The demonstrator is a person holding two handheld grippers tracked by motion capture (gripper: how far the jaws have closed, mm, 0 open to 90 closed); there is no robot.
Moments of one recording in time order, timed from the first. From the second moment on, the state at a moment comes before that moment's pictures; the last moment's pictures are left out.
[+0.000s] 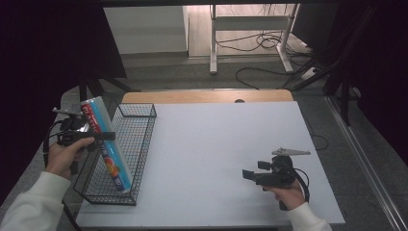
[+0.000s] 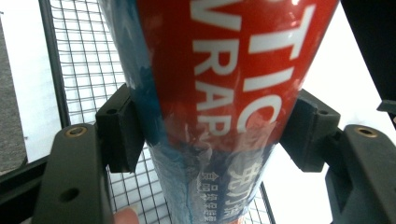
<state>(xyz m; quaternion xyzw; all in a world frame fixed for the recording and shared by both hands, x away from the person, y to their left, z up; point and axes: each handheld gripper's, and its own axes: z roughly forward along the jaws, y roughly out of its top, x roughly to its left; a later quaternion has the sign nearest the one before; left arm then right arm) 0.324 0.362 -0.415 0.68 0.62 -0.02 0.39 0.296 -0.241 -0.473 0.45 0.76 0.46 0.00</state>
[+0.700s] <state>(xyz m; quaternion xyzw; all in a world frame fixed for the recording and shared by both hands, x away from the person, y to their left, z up) 0.372 0.328 -0.452 0.63 0.69 0.01 0.35 0.297 -0.241 -0.475 0.45 0.76 0.46 0.01</state>
